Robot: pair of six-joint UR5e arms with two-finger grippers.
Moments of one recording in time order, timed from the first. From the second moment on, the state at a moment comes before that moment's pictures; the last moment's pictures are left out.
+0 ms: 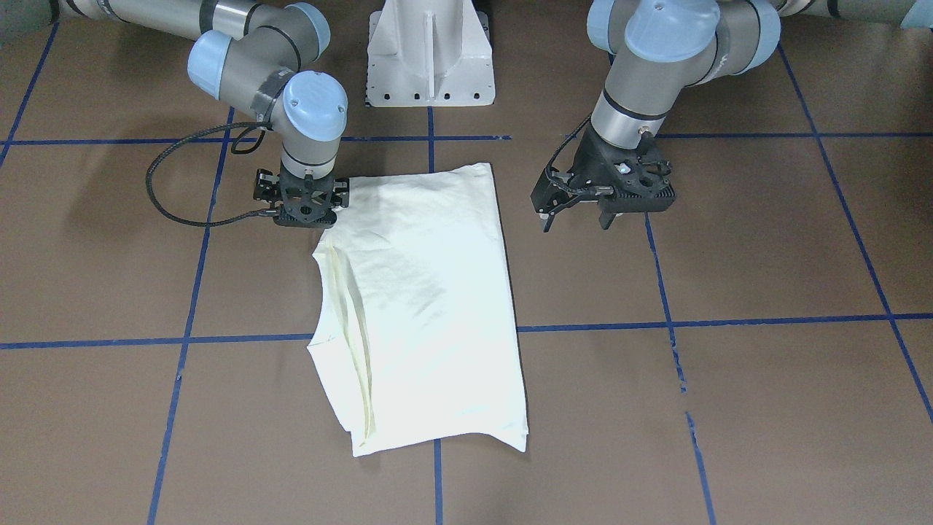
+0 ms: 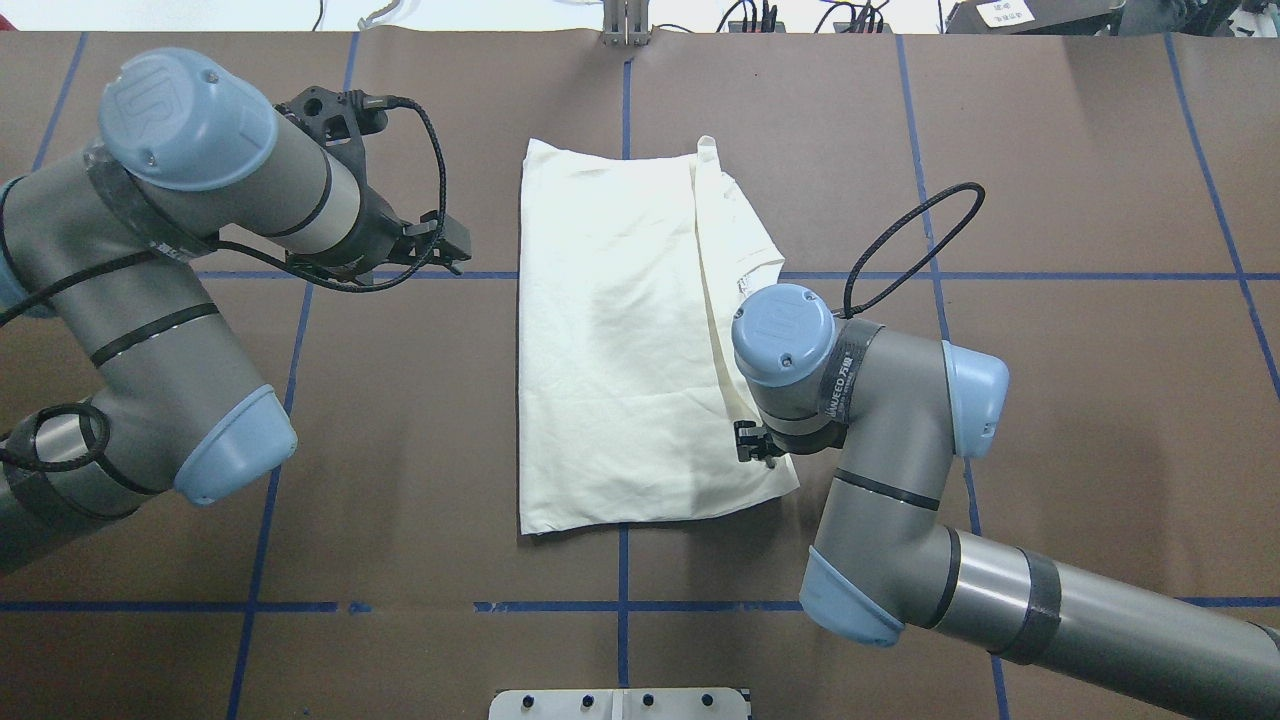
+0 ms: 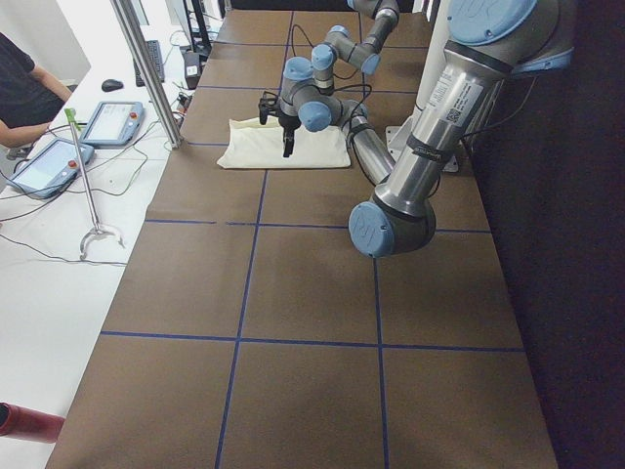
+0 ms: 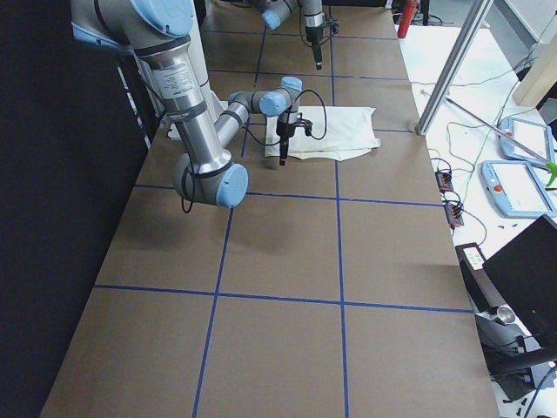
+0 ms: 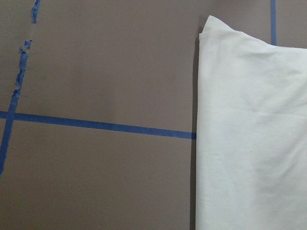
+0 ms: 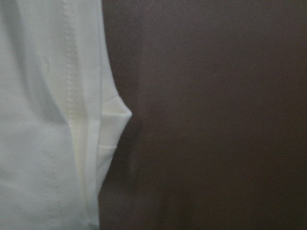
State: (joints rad) left arm -0.74 -2.09 -1.87 -1.64 -1.95 -1.21; right arm 0.50 -1.04 1.74 -1.89 1.85 1.06
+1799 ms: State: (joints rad) left arm -0.44 -2.04 -1.83 -1.78 -1.92 -1.71; right arm 0.57 -0.98 1.85 -1.57 1.92 1.10
